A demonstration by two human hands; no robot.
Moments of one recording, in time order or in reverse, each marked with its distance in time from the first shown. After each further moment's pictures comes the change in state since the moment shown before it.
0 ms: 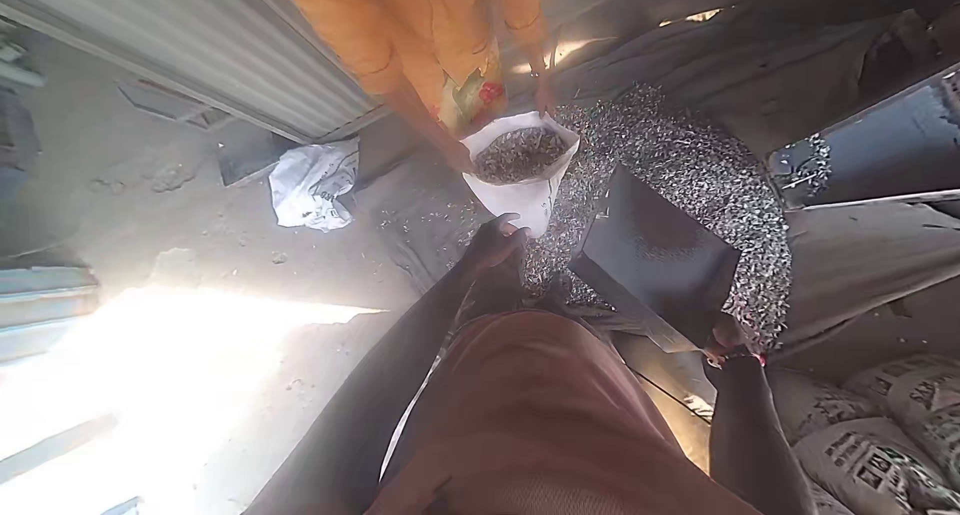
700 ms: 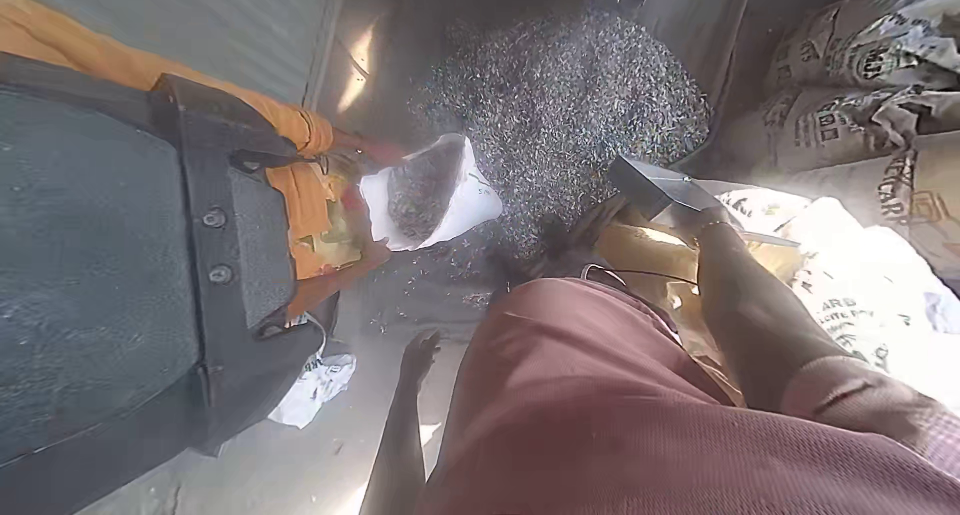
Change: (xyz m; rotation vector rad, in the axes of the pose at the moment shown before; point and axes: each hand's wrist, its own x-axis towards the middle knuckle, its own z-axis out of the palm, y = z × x) left_hand -0.004 -0.233 -0.149 0.261 -0.262 -0.459; right_hand -0.101 0.080 0.067 -0.391 0.472 0.613
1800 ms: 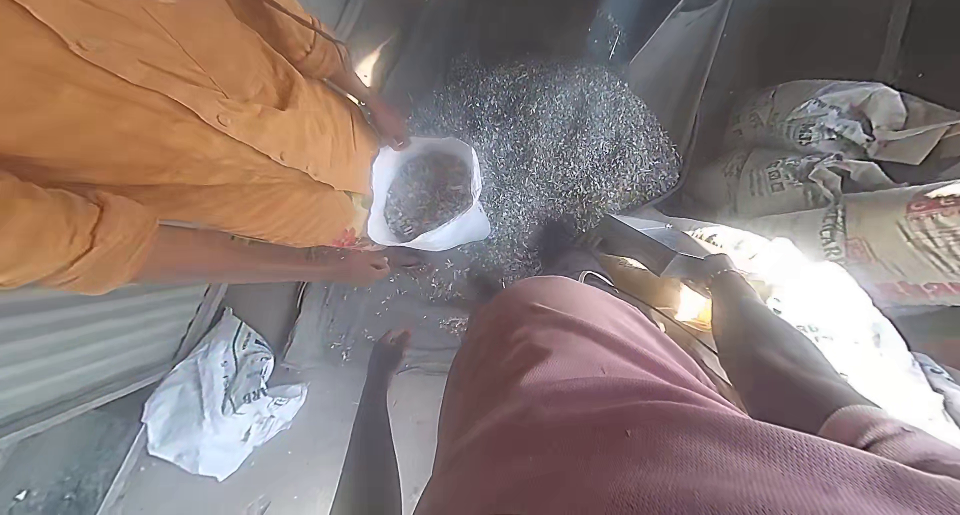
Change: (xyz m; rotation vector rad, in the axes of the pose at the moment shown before) left_hand 0.060 -0.001 -0.027 -0.099 0.032 0.105; right_hand -0.034 0.044 -0.017 0.013 0.039 0.065
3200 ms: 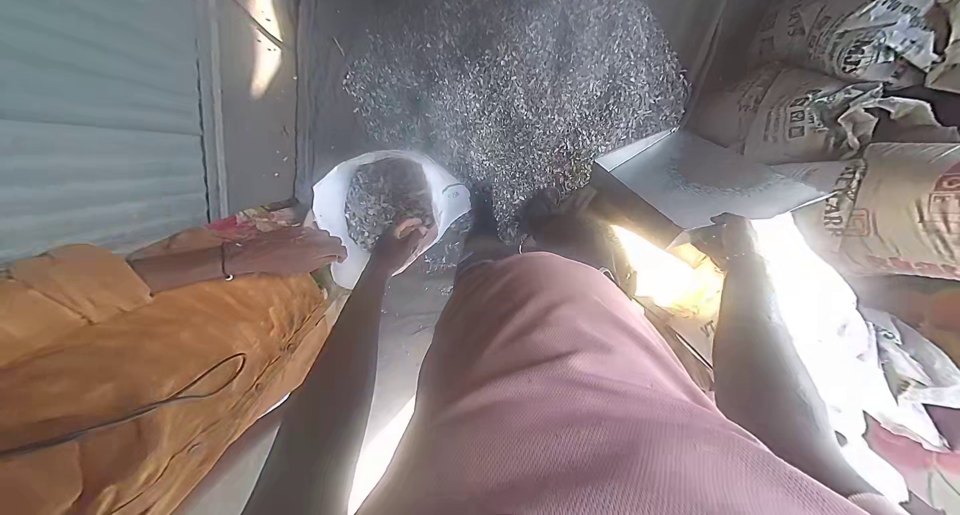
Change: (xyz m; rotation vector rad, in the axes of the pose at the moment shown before) left_hand 0.093 0.367 0.058 0.403 -0.283 0.230; right_hand 0.072 -0.093 -0.082 0.956 -0.019 0.380
